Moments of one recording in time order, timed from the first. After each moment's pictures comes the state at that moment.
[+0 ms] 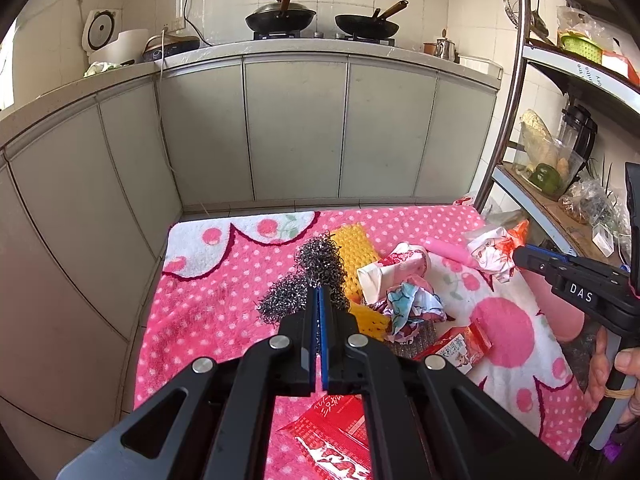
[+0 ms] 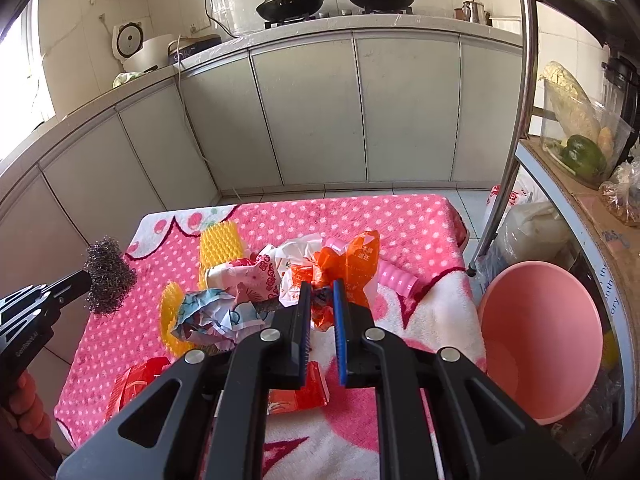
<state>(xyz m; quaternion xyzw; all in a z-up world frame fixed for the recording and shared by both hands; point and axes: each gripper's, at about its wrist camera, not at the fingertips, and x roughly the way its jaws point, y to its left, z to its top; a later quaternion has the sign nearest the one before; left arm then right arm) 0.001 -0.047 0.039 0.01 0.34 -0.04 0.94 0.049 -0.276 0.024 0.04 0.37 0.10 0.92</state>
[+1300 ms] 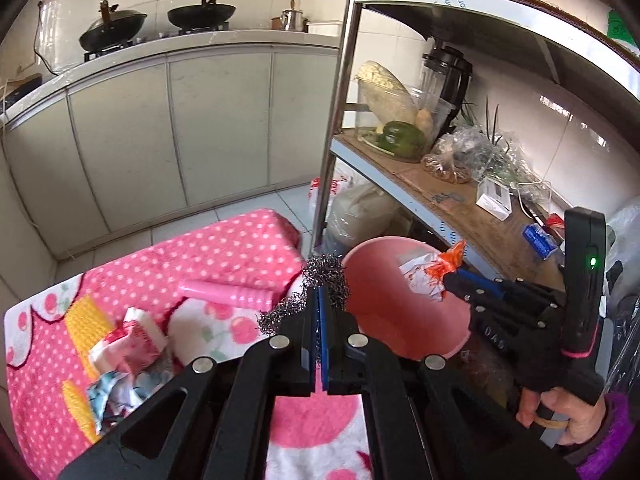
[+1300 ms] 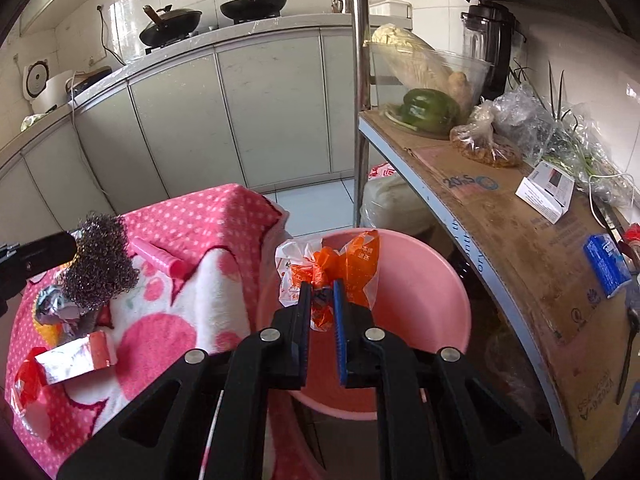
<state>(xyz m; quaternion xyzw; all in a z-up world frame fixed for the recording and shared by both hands) 0.051 -0.285 0.041 0.05 0.36 -0.27 0.89 0.023 -0.451 -0.011 0.06 0.36 -0.08 0.93</state>
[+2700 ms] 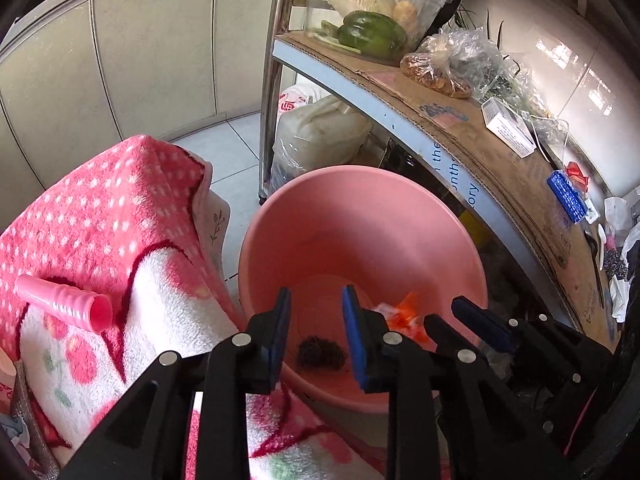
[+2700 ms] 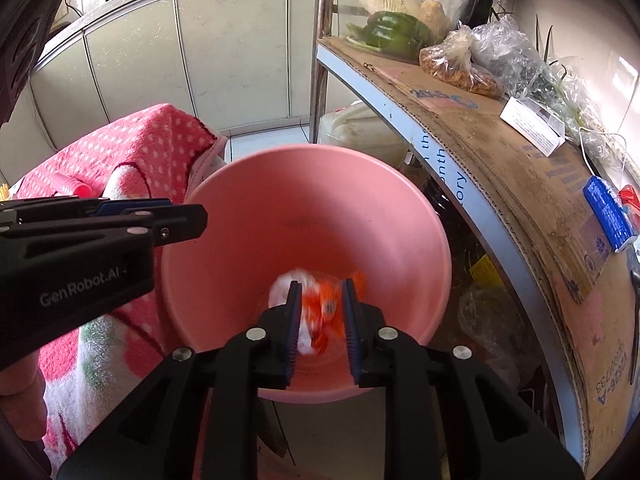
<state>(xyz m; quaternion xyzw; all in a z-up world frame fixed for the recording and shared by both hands) 0.107 -0.407 -0.068 0.08 0.48 -0.31 0.82 0.035 -0.480 -0.081 0.04 0.44 -0.13 0.89</state>
